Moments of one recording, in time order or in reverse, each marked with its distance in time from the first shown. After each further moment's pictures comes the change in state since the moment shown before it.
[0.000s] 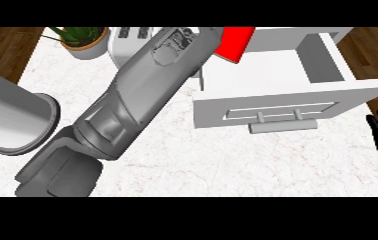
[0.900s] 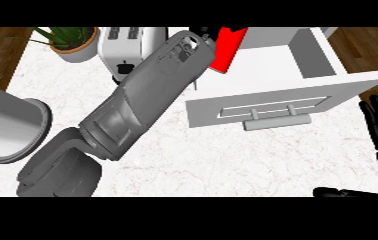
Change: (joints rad) left arm 0.026 0.000 -0.206 0.111 0.106 0.090 -0.119; right arm -0.090 -0.015 0.021 0.019 0.018 -0.023 0.043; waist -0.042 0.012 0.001
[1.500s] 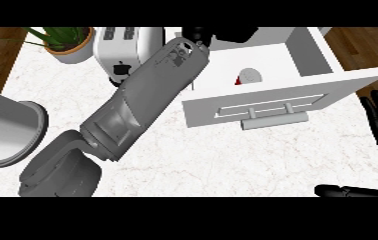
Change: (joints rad) left arm 0.031 0.000 -0.045 0.043 0.053 0.080 -0.053; right arm -0.028 -0.022 -0.007 0.009 -0.008 0.010 -0.001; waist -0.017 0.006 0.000
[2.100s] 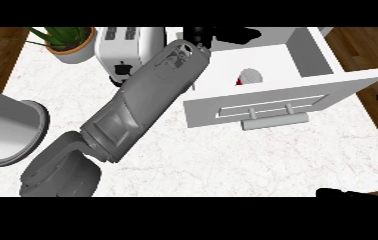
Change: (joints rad) left arm 0.016 0.000 -0.010 -0.029 0.082 0.058 -0.020; right arm 0.004 -0.052 0.021 -0.079 0.138 0.002 -0.050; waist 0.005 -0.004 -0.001
